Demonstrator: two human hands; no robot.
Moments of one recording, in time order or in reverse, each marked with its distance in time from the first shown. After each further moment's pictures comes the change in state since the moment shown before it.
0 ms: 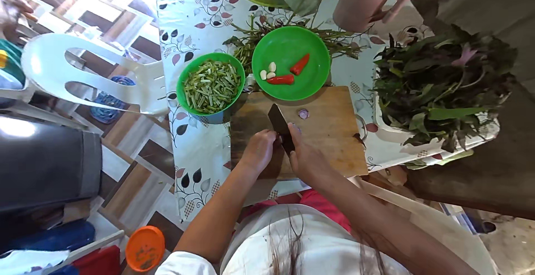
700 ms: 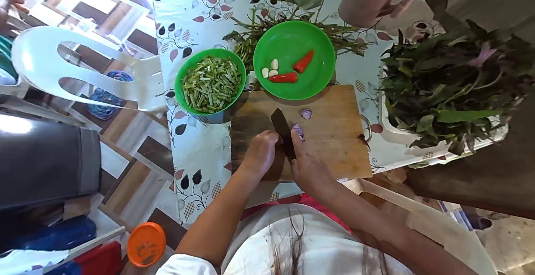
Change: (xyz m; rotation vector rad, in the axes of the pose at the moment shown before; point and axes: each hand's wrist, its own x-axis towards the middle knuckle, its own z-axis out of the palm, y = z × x) left_hand -0.001 -0.004 0.009 0.002 0.103 0.019; right_hand -0.003 -0.002 0.011 -0.031 -0.064 0.037
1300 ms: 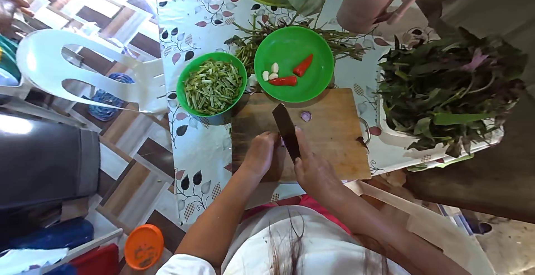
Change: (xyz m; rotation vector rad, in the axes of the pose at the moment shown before) left_hand 0.000 0.001 -0.006 -0.057 -0.052 -0.048; right_hand -0.014 0.008 0.008 0.024 0.355 -0.186
